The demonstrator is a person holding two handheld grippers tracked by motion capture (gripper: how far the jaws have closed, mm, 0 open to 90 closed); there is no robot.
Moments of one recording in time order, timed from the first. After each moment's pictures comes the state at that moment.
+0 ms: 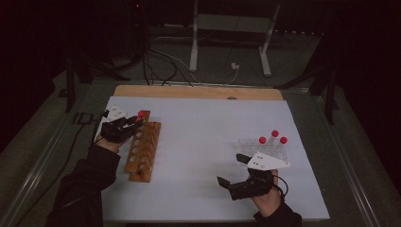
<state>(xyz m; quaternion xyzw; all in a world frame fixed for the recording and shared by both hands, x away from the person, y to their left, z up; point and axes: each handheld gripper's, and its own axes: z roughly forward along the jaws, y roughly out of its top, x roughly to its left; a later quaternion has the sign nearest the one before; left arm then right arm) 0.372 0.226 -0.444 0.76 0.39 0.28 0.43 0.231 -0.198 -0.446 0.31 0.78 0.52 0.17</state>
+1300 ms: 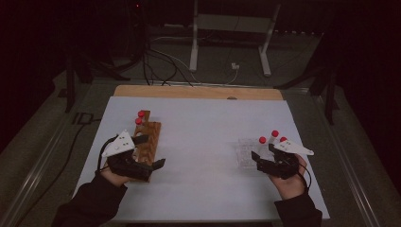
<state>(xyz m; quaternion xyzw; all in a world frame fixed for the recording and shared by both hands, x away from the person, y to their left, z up) 0.273 0.183 -0.428 0.78 0.25 0.18 0.54 0.274 -0.274 -0.460 0.47 0.72 0.42 0.28</state>
